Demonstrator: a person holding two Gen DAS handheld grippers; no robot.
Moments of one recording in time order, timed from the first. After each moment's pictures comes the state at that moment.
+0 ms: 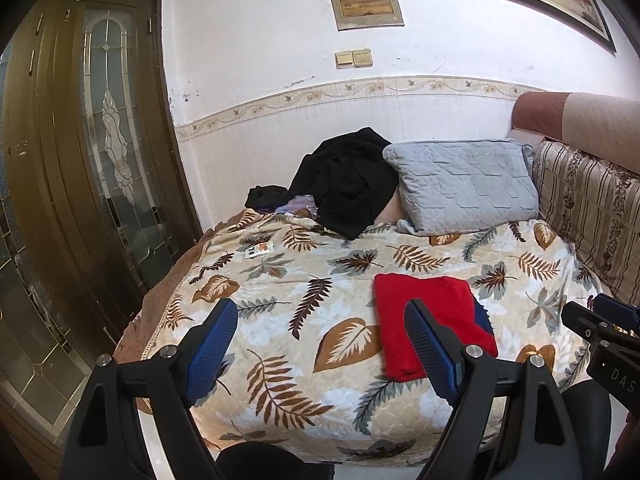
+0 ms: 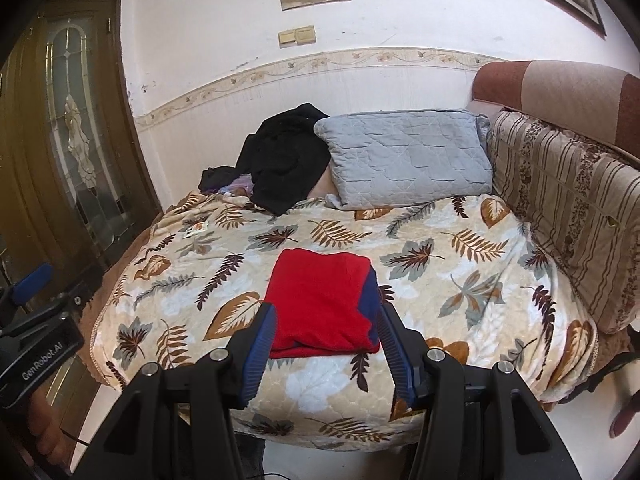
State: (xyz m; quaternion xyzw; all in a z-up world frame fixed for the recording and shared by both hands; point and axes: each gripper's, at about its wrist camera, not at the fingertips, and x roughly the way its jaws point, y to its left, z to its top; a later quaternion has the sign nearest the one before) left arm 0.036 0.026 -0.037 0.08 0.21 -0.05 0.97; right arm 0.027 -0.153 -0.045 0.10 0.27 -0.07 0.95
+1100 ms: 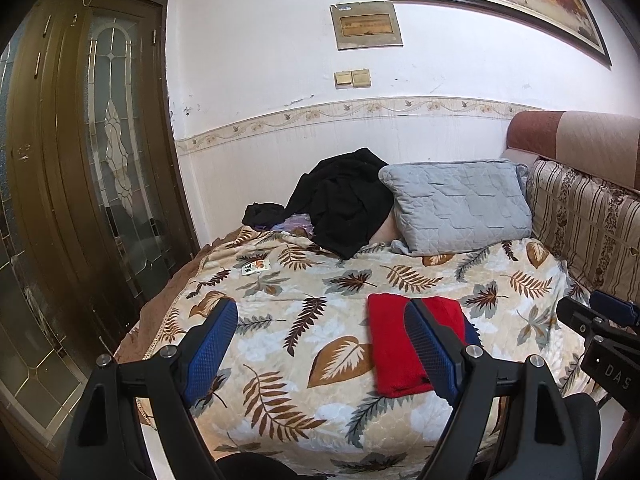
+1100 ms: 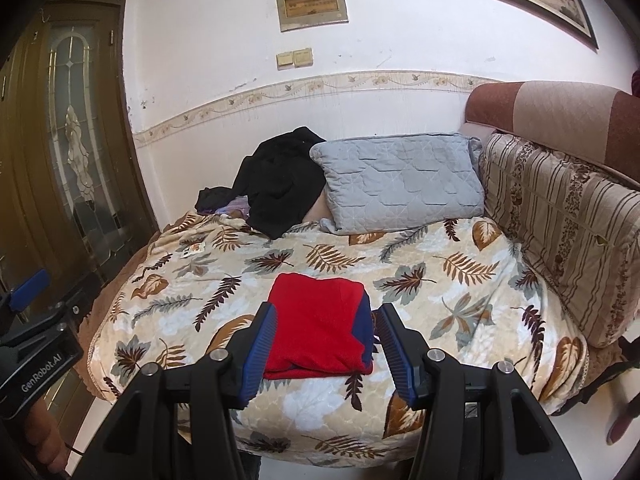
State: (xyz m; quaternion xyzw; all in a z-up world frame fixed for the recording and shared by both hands) left arm 0.026 0.029 -0.023 0.07 0.18 -0.06 0.98; right arm 0.017 -0.150 -0.022 0.09 0.24 -0.08 0.96
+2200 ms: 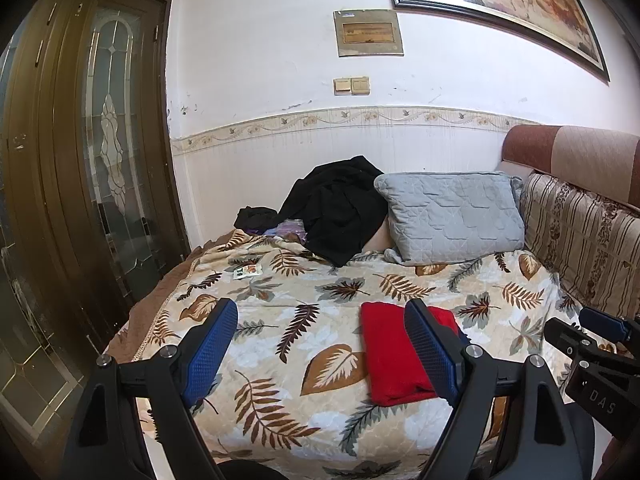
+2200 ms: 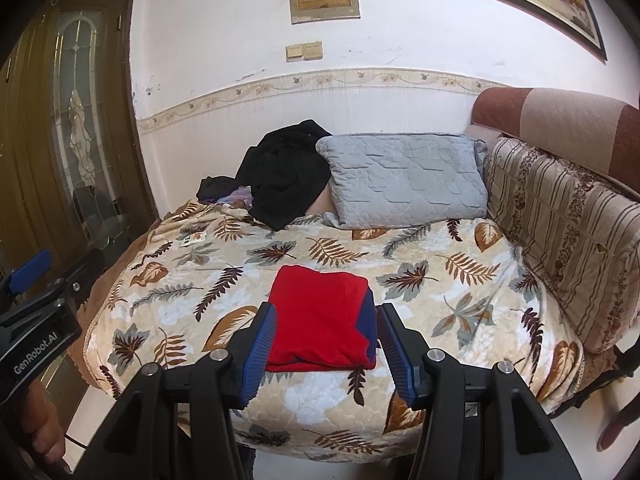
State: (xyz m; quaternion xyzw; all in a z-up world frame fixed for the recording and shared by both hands) left arm 0.032 0.035 -0.020 0.05 0.17 -0.07 0.98; right arm 0.020 -0.131 -0.022 0.07 0.25 -0.09 0.96
